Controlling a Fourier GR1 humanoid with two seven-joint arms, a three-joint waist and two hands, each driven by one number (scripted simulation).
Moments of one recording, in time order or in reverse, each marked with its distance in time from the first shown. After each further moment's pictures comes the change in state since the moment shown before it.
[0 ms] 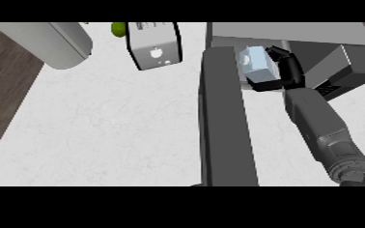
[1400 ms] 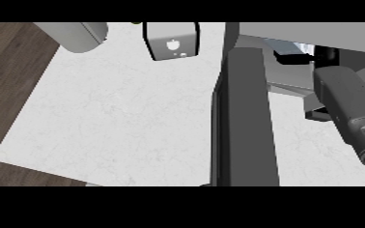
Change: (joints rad) left arm -0.137 0.072 -0.007 0.030 0.032 0.016 0.029; right arm -0.122 -0.150 -0.003 0.047 0.053 -0.289 0.123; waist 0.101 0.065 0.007
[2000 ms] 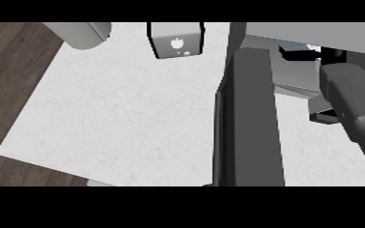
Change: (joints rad) left arm -0.041 0.031 0.019 0.023 -0.027 0.006 0.006; right arm -0.016 -0.026 -0.012 0.008 -0.002 -0.010 0.007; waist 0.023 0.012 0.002
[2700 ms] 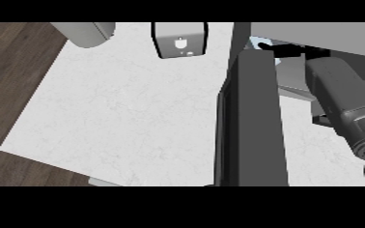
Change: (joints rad) left arm -0.044 0.022 -0.008 0.028 -0.037 0.001 0.011; right arm -0.052 0.054 0.001 0.012 0.002 0.072 0.006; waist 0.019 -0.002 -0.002
